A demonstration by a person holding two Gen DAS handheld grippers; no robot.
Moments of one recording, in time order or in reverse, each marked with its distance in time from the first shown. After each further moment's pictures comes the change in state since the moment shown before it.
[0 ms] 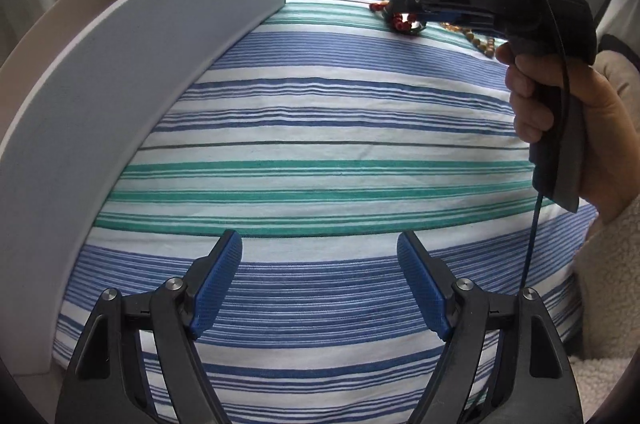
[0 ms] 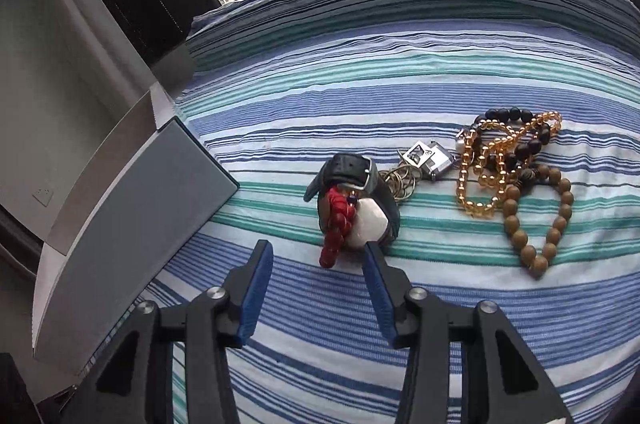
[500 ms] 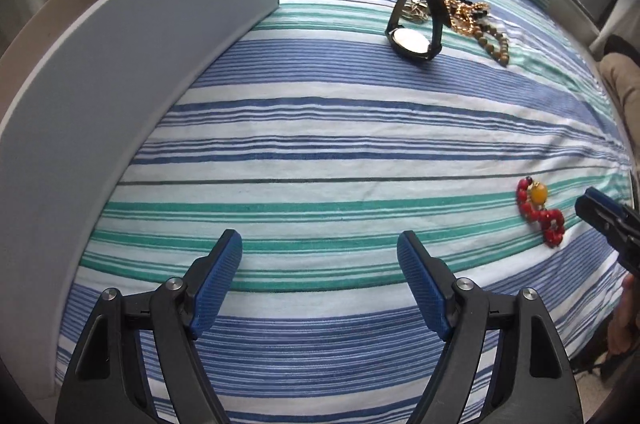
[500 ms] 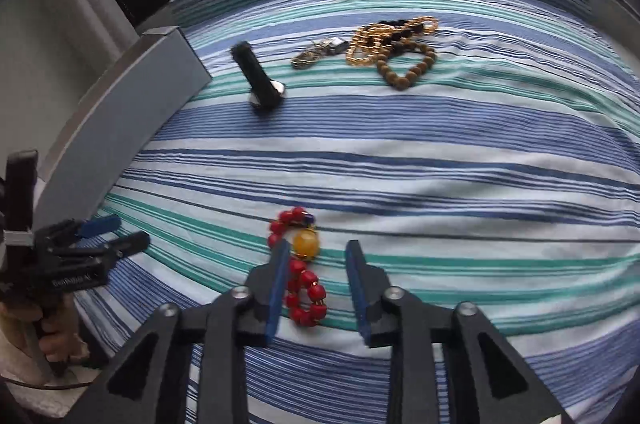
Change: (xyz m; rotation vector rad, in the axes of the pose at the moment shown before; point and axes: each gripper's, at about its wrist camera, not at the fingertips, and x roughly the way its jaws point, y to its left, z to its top) left arm 0.018 -0.010 0.030 0.019 0.016 -0.002; right arm -0.134 -0.054 -0.139 0.066 0.100 -0.198
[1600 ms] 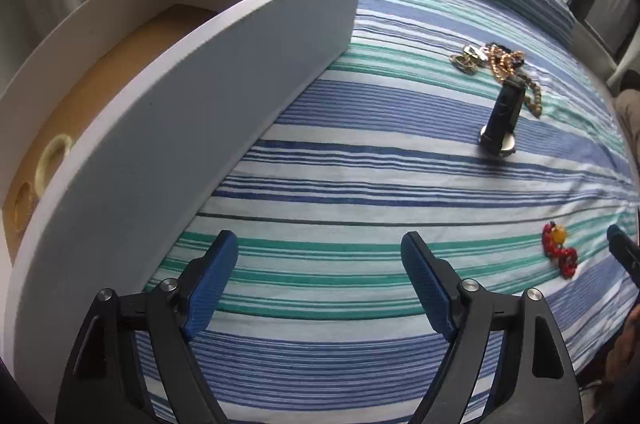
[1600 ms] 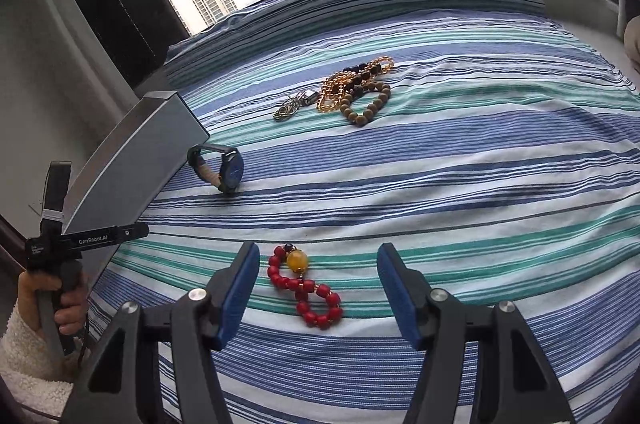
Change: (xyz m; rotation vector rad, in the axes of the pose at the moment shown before) left arm -0.020 0.052 0.009 -0.060 -0.076 0.029; right arm -0.037 -0.001 -0.005 0.070 -0.156 0.117
